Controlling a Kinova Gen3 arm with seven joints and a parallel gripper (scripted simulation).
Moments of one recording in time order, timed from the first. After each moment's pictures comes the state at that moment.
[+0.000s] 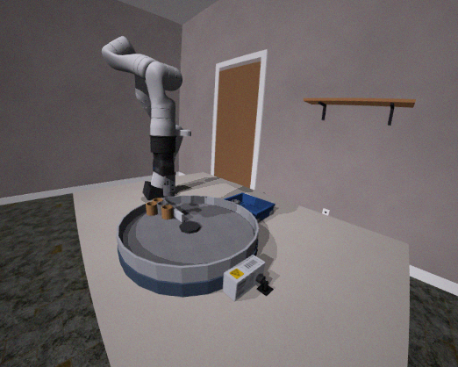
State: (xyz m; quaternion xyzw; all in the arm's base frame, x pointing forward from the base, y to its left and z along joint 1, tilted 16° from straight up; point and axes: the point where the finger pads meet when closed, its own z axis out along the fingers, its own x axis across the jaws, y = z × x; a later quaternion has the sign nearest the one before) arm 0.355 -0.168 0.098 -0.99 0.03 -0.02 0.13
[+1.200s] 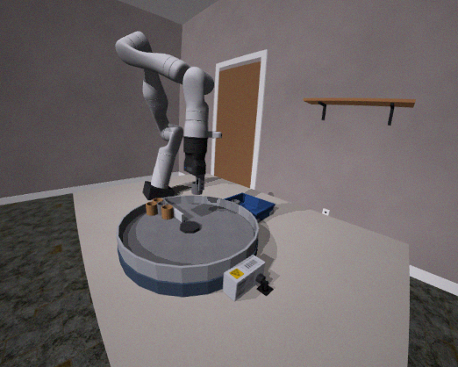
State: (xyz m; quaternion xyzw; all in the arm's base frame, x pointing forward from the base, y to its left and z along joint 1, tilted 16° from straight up) arm 0.394 -0.079 0.122 -0.99 0.02 -0.02 0.13
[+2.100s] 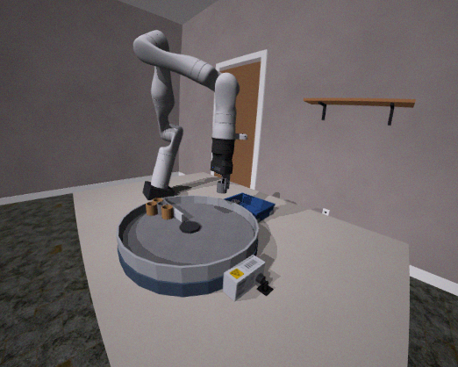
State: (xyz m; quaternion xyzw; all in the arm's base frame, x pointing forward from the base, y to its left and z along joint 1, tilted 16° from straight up) arm 0.434 0.004 0.145 -0.99 0.02 -0.02 0.13
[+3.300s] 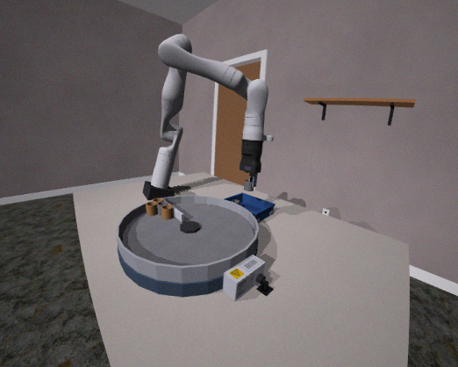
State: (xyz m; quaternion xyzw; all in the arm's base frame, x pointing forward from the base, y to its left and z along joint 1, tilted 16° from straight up) arm 0.480 0.105 0.175 -0.99 0.01 -0.03 0.13
